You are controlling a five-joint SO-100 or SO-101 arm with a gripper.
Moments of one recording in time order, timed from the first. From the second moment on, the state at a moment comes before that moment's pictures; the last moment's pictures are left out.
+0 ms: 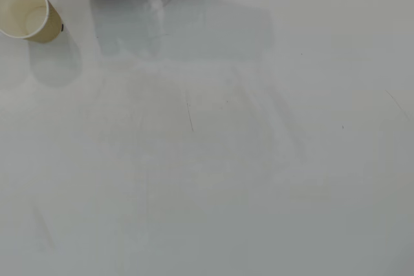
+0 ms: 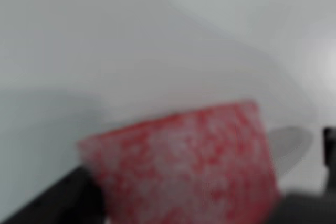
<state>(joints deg) 85.2 136.5 161.8 51.9 77.4</state>
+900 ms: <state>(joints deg) 84.5 136.6 160.6 55.8 77.3</state>
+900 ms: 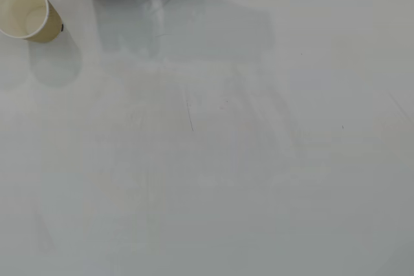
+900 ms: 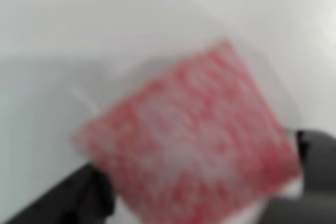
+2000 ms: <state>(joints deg) 80.0 138.2 160.6 54.1 77.3</state>
